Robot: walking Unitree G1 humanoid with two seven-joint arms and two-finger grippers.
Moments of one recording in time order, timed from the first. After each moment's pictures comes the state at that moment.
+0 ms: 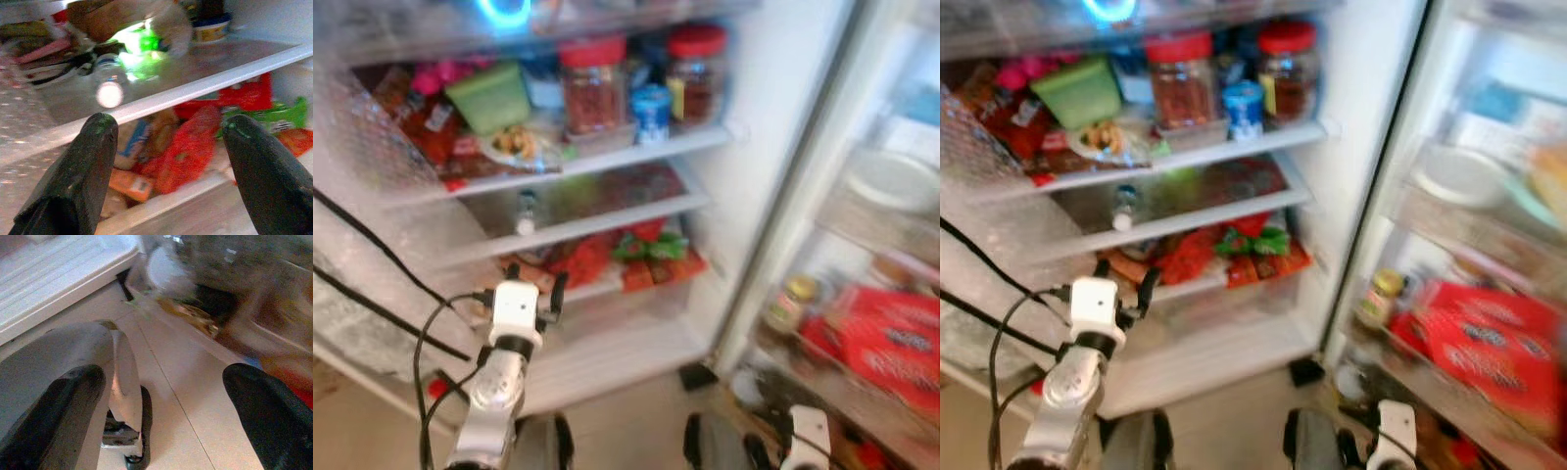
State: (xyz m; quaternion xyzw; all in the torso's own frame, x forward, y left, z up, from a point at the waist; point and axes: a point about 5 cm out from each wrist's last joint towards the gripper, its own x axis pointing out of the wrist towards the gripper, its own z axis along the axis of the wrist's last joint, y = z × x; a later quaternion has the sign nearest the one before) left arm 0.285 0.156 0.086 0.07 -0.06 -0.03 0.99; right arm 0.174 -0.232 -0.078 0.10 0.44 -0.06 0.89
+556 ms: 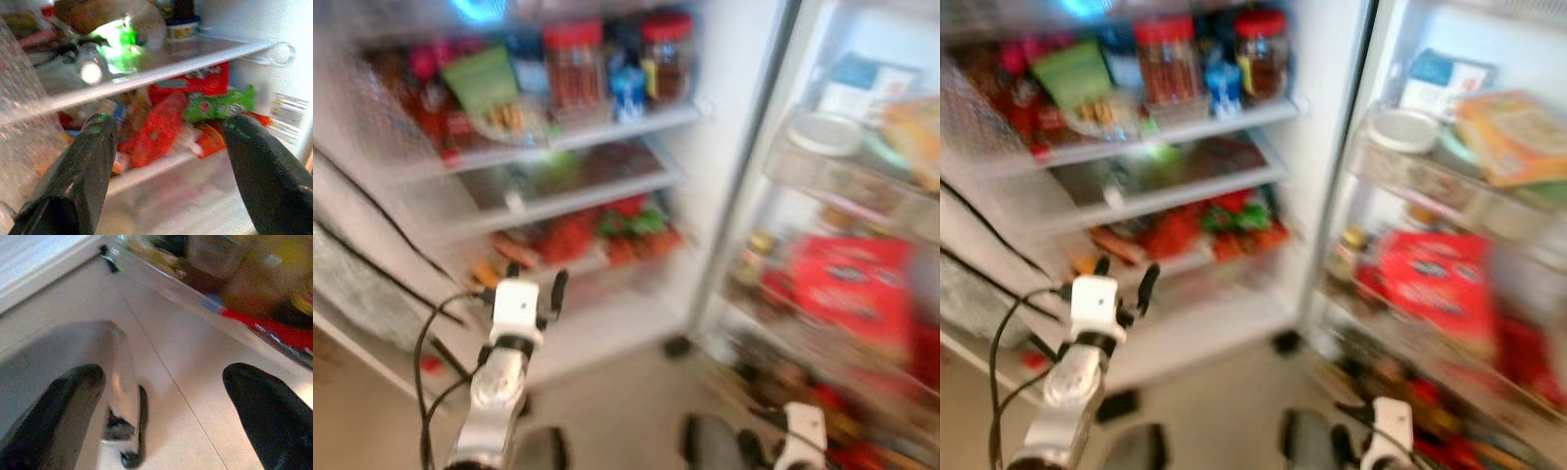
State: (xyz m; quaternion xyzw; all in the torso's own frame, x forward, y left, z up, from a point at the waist) left arm 0.284 0.156 0.084 0.07 -0.06 -0.03 1.00; right arm 0.173 -0.227 -0.080 0.11 0.44 -0.05 0.89
